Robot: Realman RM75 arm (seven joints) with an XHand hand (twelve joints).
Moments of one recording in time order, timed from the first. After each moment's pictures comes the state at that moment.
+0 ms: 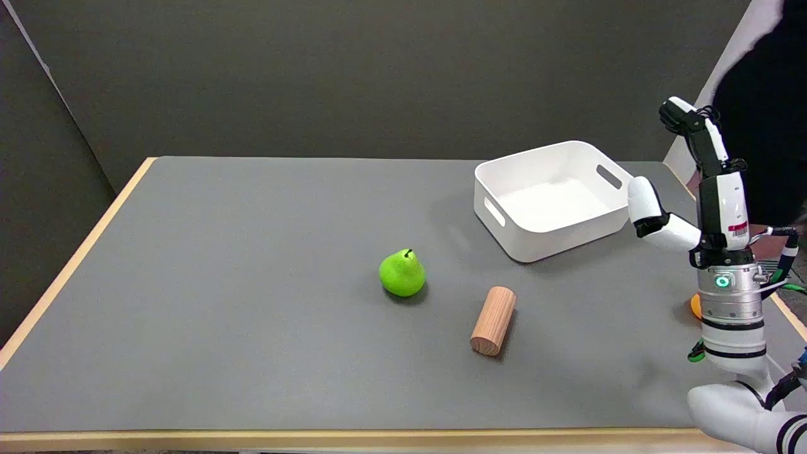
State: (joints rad) arm -0.13 -0.89 -1.78 0.95 0.77 1.57 0.92
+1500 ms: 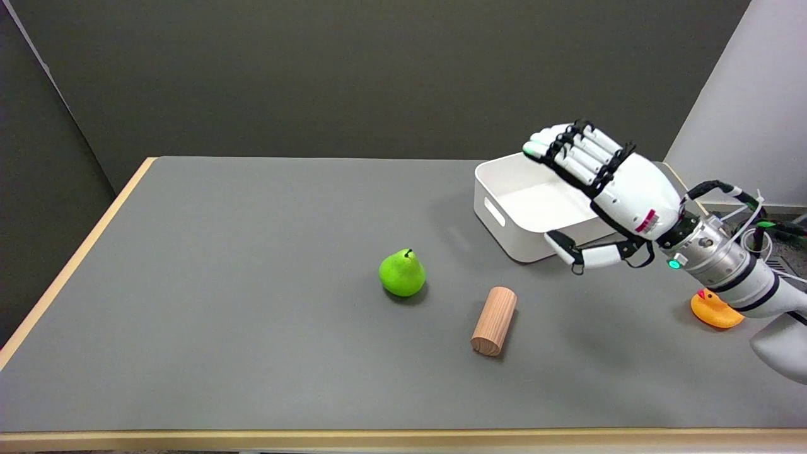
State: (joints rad) arm -0.16 -0.73 -1.48 1.10 -0.04 1.29 0.76
